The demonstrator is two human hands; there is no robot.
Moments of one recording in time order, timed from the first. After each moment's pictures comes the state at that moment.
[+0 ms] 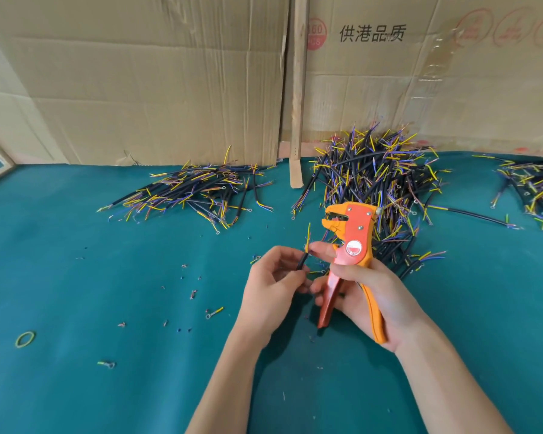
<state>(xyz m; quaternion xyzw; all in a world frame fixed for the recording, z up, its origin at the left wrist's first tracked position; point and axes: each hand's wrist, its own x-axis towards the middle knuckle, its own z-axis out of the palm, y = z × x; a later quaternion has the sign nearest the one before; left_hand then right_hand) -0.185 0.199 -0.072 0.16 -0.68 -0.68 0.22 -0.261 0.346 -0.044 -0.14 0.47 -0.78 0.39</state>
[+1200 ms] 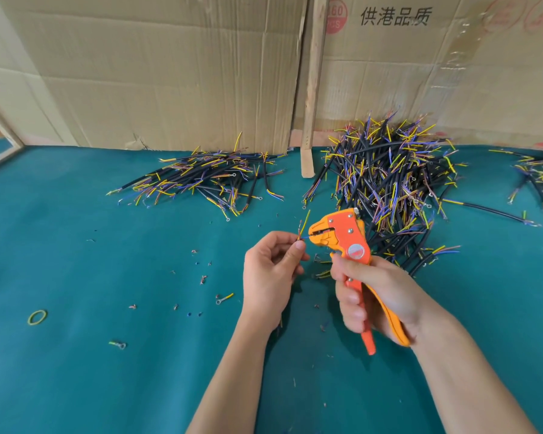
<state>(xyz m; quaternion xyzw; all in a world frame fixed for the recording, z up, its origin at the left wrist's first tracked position) -0.187 0.192 -0.079 0.19 -0.64 -0.68 0.30 -0.257 0.348 -0.037 -0.13 0.54 -0.68 0.48</state>
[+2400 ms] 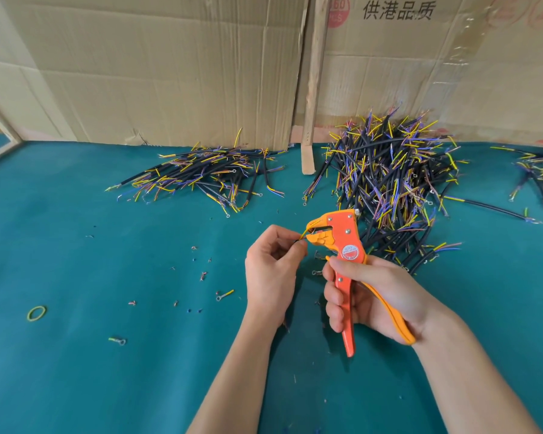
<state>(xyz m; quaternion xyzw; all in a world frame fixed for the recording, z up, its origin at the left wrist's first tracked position) -0.187 0.198 -0.071 0.22 -0.65 -0.65 0.33 -0.253 0.349 -0.033 -0.16 0.51 -0.67 0.52</state>
